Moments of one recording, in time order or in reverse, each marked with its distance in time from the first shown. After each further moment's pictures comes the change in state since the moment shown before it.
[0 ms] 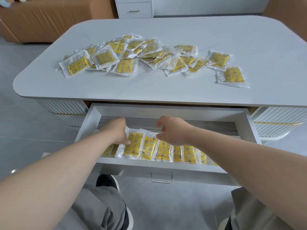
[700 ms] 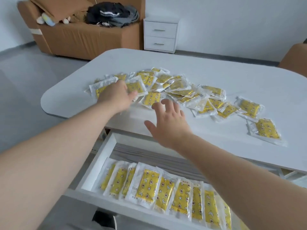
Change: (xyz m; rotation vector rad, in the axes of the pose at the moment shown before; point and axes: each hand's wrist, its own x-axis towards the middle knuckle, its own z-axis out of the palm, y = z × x) left_hand 0.073 -0.064 -0.158 -0.450 0.645 -0.041; right_hand 0.092 -0.099 -0.054 -0.326 0.521 -0.203
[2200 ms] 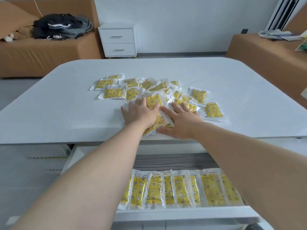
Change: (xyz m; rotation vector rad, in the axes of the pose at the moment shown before) left_hand -0.056 0.157 0.121 0.123 -0.177 0.202; right_hand -0.054 0.160 -0.029 -0.122 -0.302 0.274
